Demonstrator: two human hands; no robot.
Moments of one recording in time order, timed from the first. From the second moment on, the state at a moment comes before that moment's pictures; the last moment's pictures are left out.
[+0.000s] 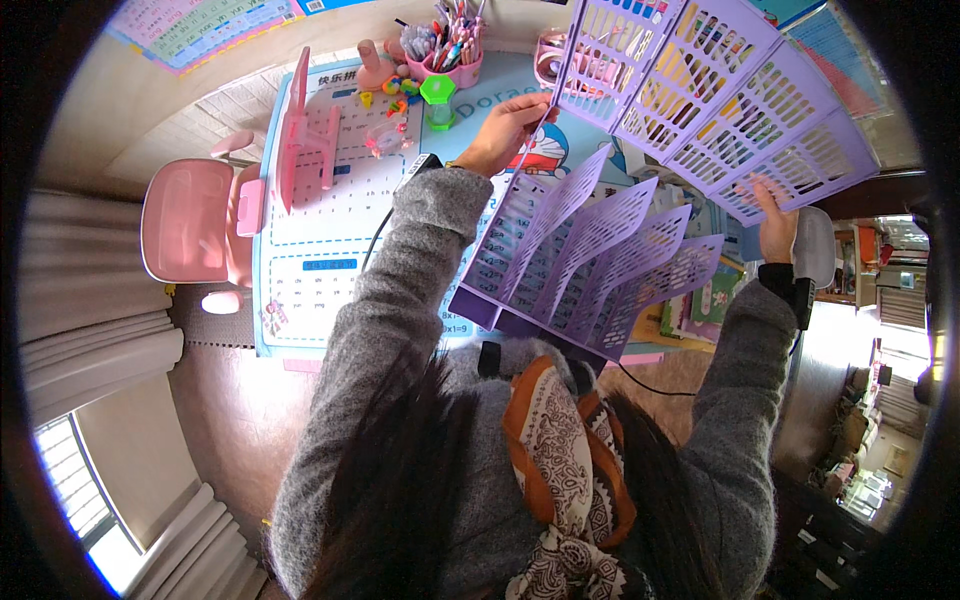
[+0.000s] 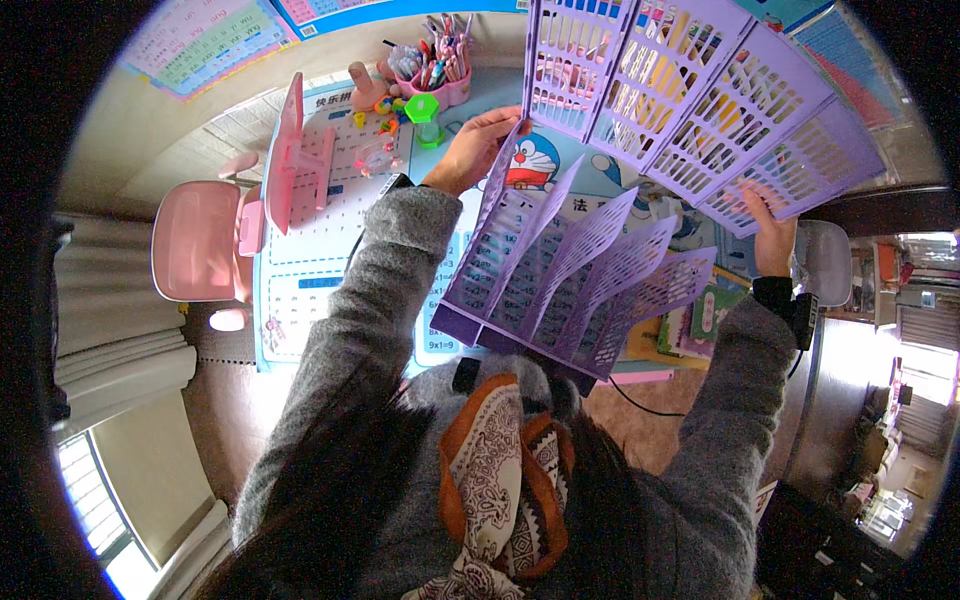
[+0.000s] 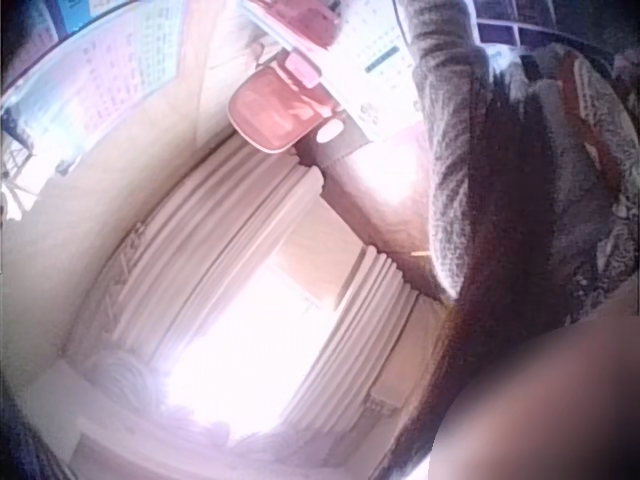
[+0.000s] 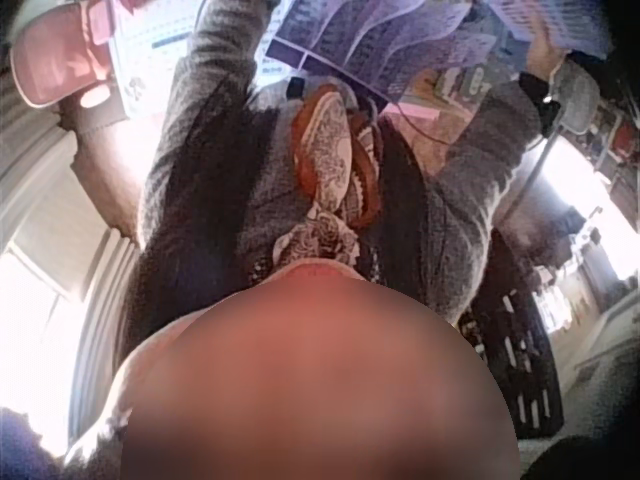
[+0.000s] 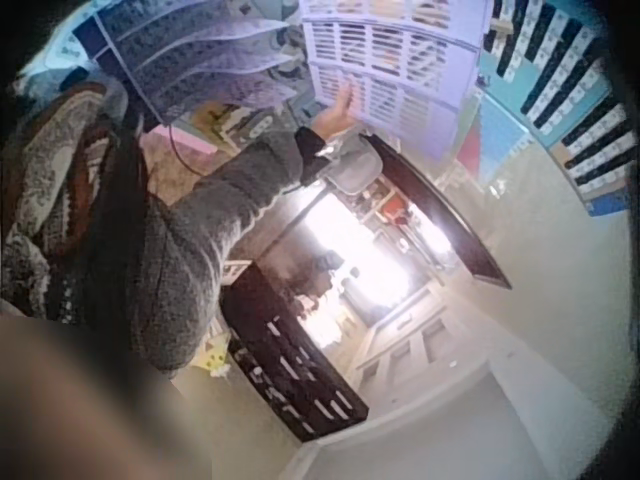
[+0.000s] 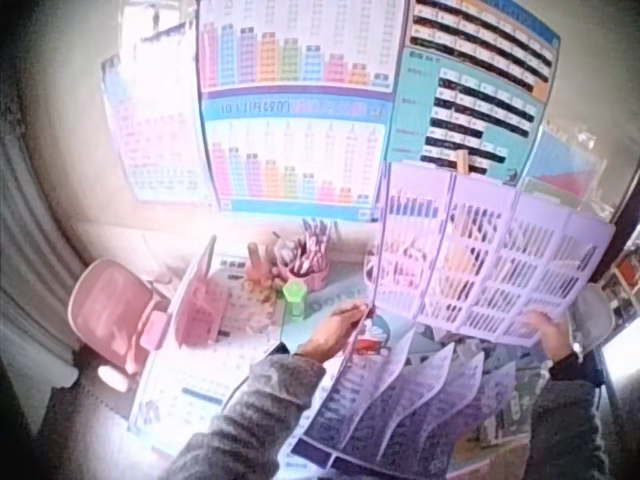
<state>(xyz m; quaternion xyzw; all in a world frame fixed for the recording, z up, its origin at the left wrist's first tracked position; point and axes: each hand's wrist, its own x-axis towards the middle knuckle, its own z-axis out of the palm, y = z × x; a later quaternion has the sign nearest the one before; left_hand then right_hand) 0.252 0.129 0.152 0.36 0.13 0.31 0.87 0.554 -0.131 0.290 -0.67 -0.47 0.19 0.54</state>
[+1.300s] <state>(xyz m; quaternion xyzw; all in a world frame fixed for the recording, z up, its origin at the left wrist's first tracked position) 0.237 0.133 0.215 0.48 0.19 0.44 0.74 0.531 -0.134 0.329 -0.68 -0.47 0.14 0.55</state>
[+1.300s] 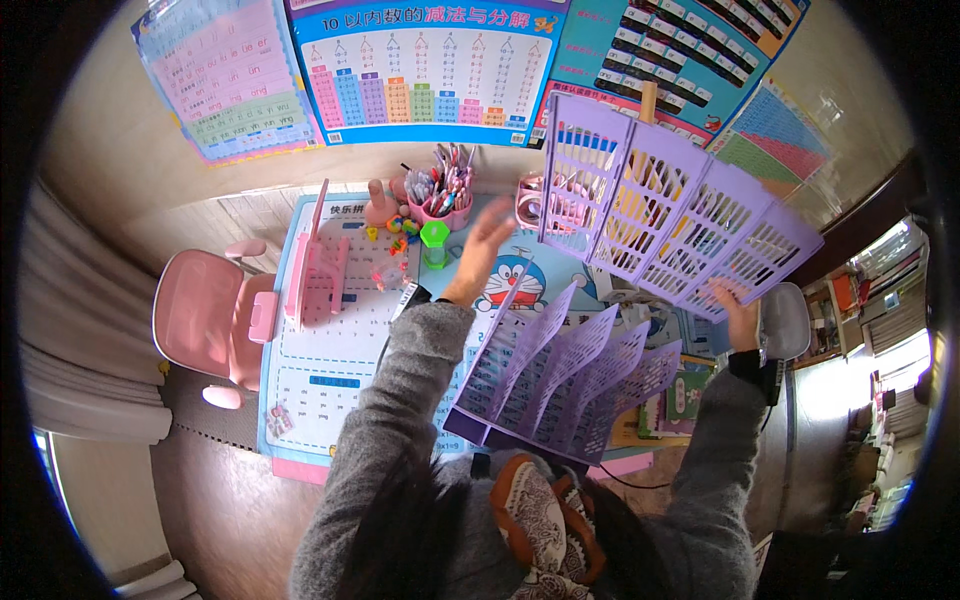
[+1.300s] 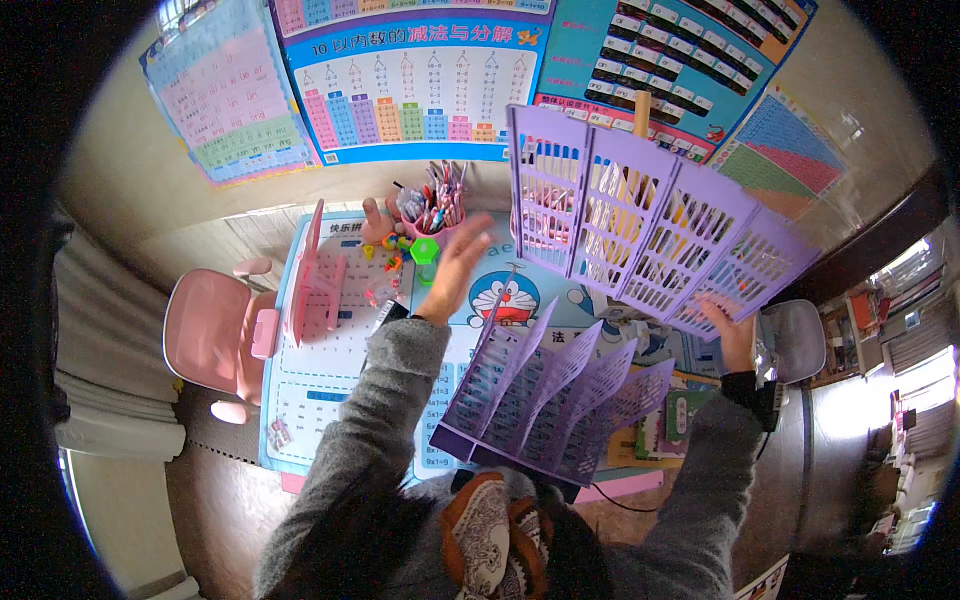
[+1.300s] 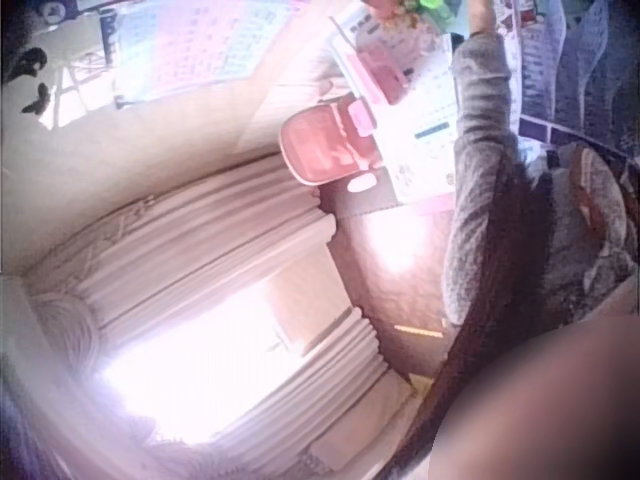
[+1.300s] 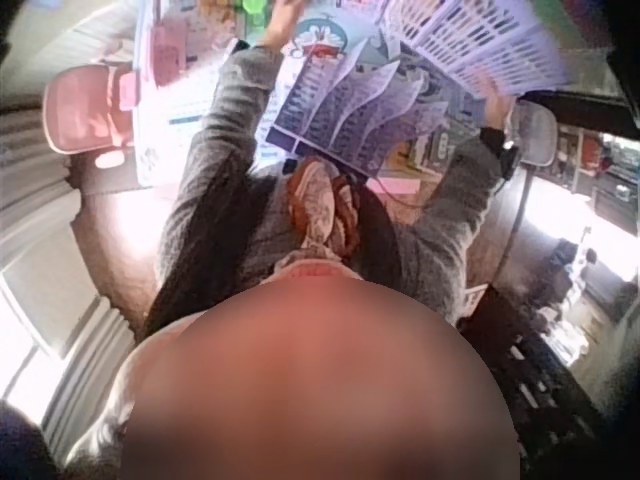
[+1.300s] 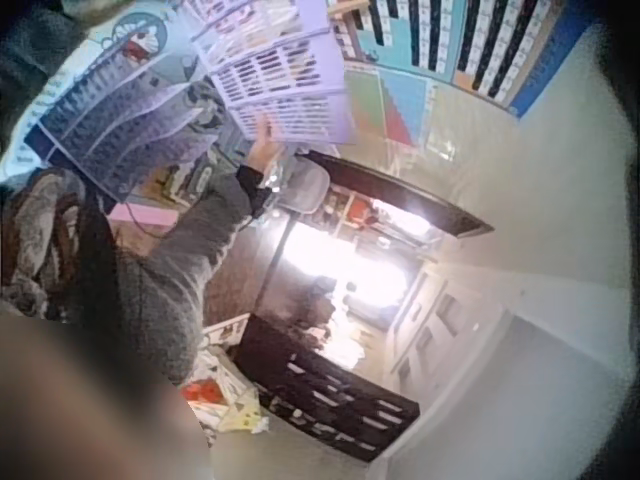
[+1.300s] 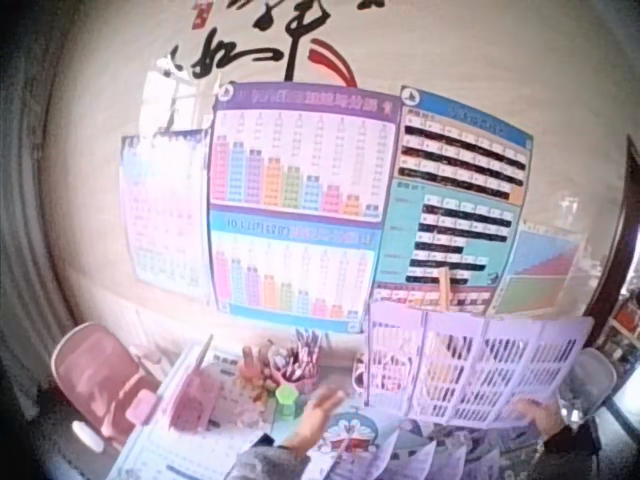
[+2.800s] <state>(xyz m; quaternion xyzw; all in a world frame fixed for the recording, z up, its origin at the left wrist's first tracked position) 0.250 0.160 0.178 0.58 0.17 0.31 0.74 0.542 -0.135 0.255 -0.65 -0.41 0.27 0.58</state>
